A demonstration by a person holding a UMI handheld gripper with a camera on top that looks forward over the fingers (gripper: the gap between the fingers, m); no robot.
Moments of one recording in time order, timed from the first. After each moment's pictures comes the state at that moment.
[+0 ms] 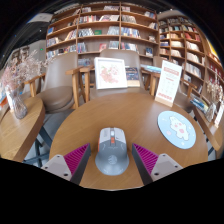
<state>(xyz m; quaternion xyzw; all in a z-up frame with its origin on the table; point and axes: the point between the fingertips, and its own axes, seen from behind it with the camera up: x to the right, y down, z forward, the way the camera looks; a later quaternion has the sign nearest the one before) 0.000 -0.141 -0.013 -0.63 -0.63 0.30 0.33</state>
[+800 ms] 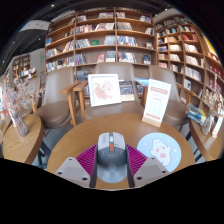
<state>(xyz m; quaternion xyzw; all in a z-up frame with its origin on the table) -0.031 -0.071 0.079 -0.62 -0.61 0.35 0.34</state>
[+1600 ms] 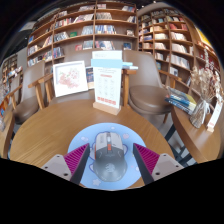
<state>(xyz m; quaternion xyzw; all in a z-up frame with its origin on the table) -0.065 0.135 -0.009 -0.68 -0.59 0.28 0.34</state>
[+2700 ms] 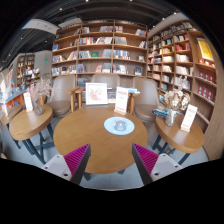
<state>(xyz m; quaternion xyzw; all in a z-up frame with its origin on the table) 0.283 0.063 0.151 -0.59 -0.61 0.35 0.39</state>
